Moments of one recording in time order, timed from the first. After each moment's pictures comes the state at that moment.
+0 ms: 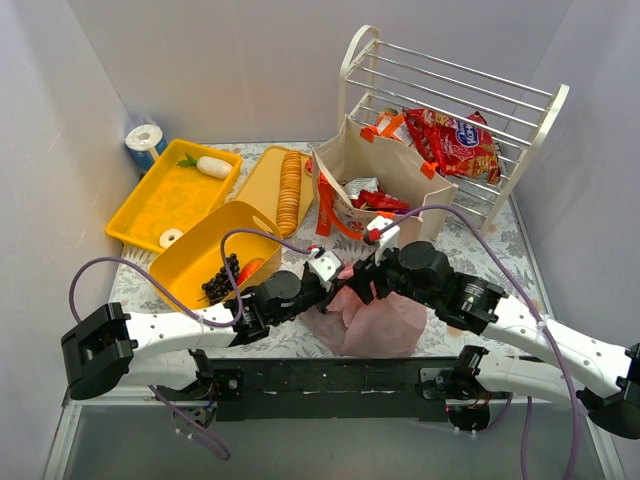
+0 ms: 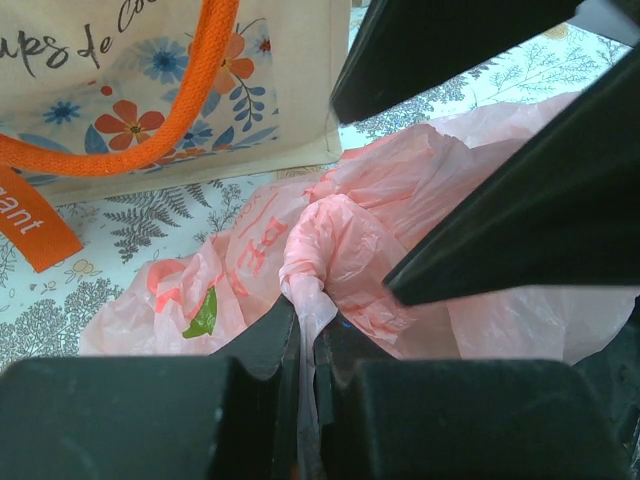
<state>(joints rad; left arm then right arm) -1.13 1.19 0.53 0.47 -0.17 -0.06 1.02 0.86 0.79 -0.35 0.11 0.17</state>
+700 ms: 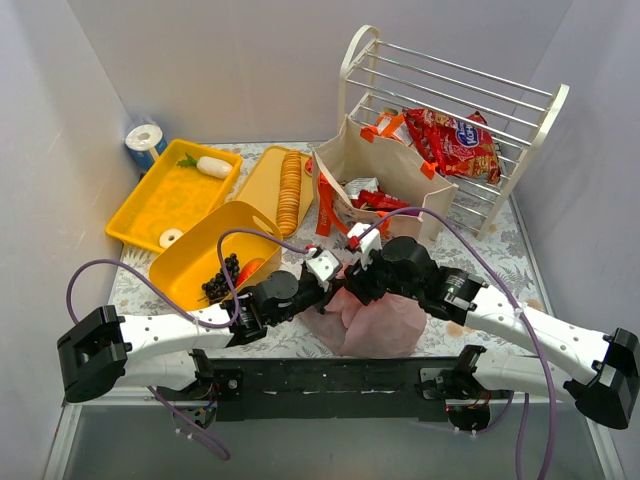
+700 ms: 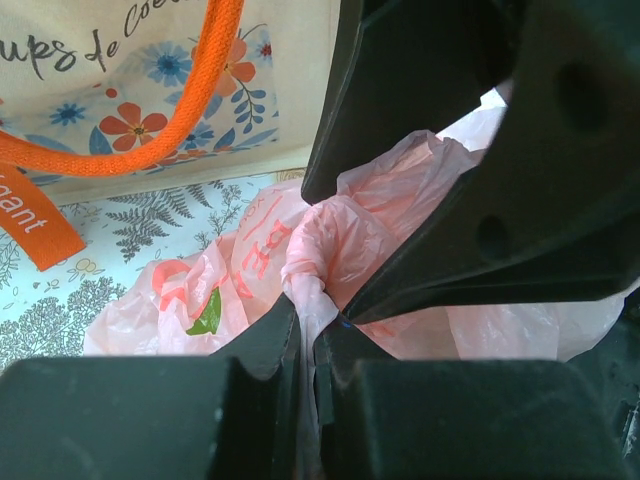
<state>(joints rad) -1.13 1.15 0.53 0.44 -0.17 -0.06 0.99 0.99 0.79 -0.34 0.01 0.02</state>
